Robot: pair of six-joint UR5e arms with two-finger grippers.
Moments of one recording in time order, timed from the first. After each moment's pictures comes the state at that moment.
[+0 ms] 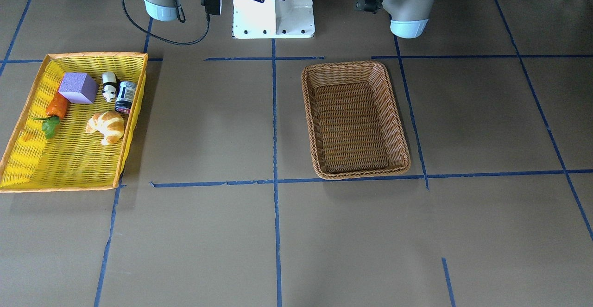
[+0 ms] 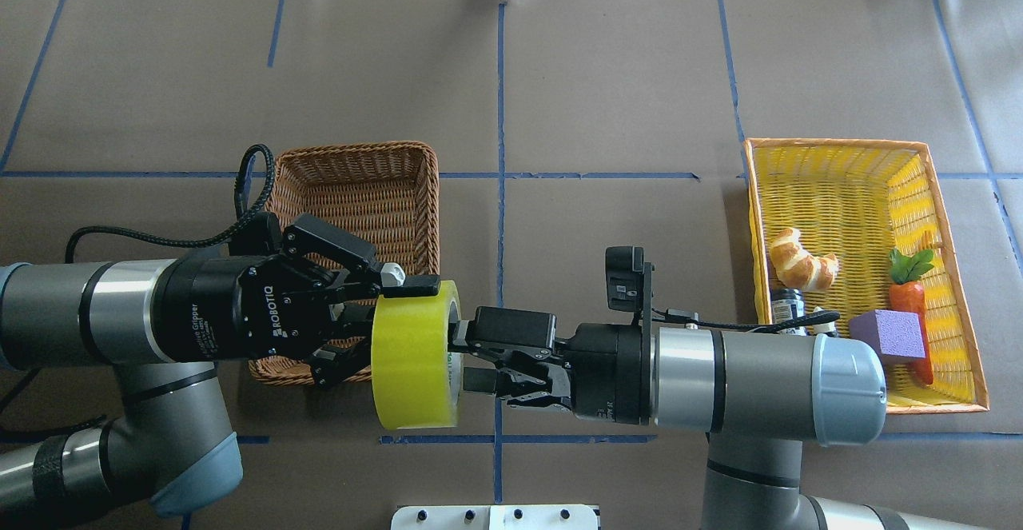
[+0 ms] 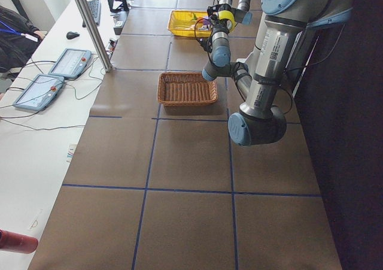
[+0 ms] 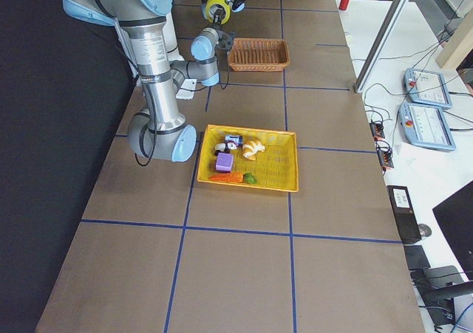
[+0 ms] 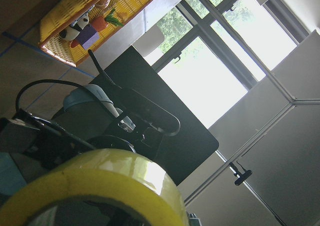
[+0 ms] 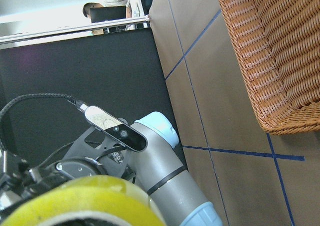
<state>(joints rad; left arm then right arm) -0.48 -1.93 -1.85 -3.38 -1.84 -2.71 0.26 -1.17 1.88 -0.16 1.66 1.95</state>
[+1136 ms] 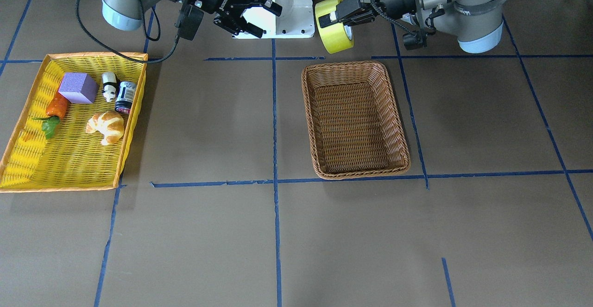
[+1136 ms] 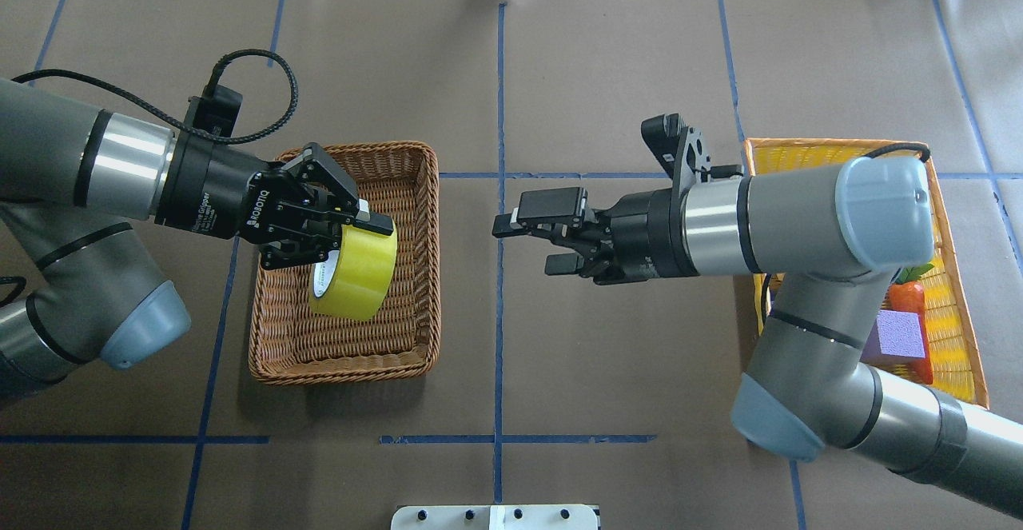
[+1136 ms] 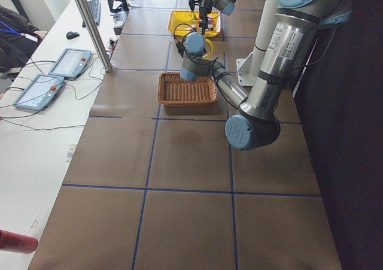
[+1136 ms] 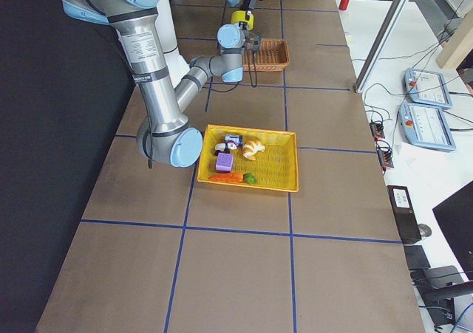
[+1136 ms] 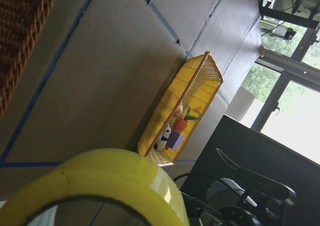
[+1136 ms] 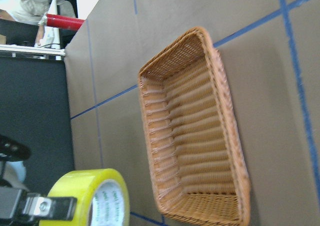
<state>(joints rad) -0.75 -1.94 -1.84 -2.71 -2.34 -2.17 0.58 -1.18 1.92 -0.66 1.99 1.76</state>
